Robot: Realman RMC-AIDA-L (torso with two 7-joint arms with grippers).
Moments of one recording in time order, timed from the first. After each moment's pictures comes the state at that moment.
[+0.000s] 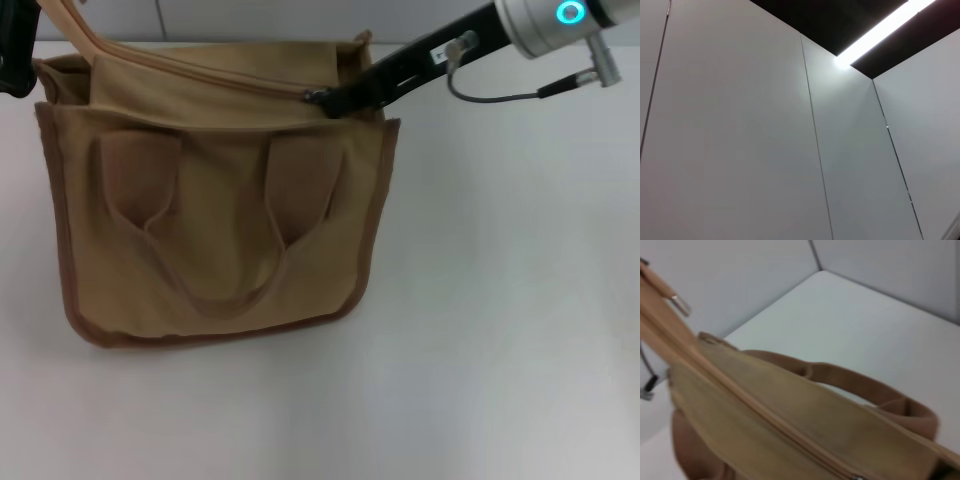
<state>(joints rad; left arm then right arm) -0.45 -2.06 0.39 0.36 1.36 1.92 -0.74 0.91 2.08 -1.13 -1.11 -2.22 -1.50 2.49</state>
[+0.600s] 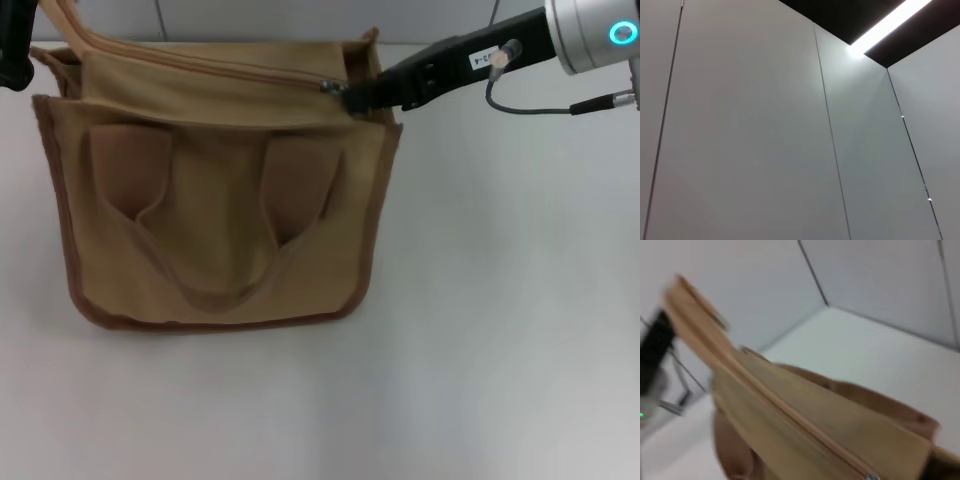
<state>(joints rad) -0.45 -2.06 0.39 0.36 1.35 1.88 -0.74 0.77 2.08 -1.10 -1.19 -2.07 -1.51 2.40</state>
